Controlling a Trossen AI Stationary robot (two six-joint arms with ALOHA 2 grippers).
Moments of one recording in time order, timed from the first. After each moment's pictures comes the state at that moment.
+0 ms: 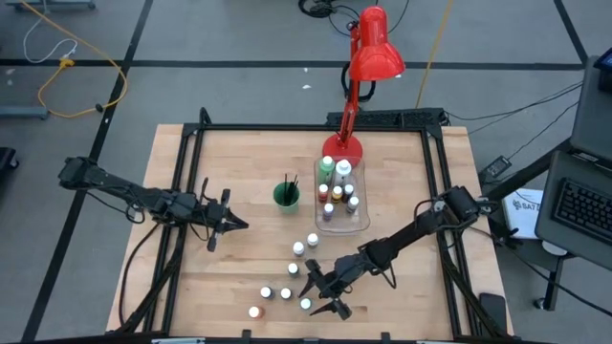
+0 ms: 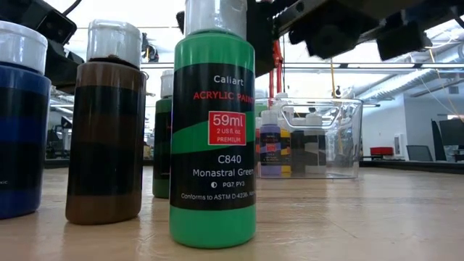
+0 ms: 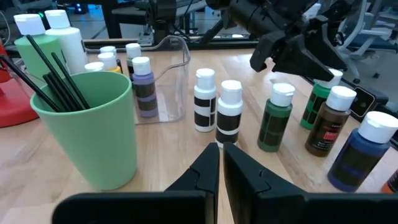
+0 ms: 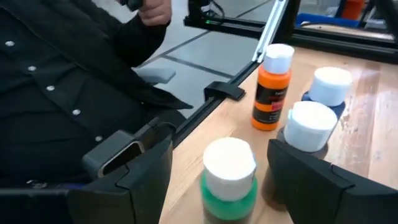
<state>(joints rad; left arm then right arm) -0.28 0.51 0.07 0.23 -0.09 -0.05 0.46 2.00 1.01 0.70 -0.18 0.01</state>
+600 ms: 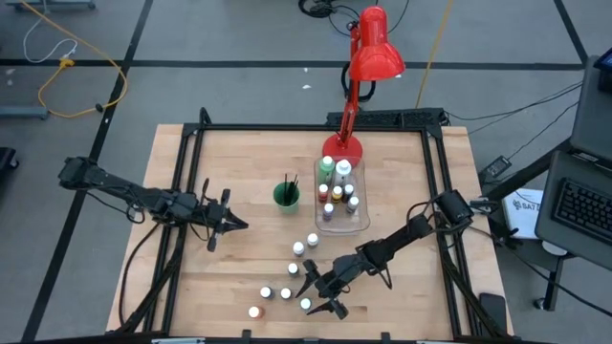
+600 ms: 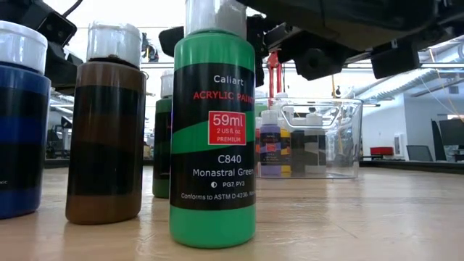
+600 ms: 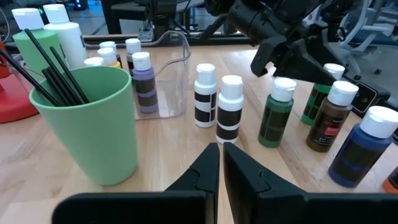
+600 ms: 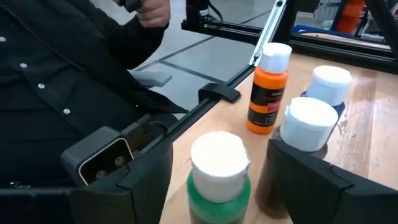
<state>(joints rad) -0.28 0.51 0.07 0.21 -0.10 -0.05 0.46 2.06 1.01 0.81 -0.19 -0.02</state>
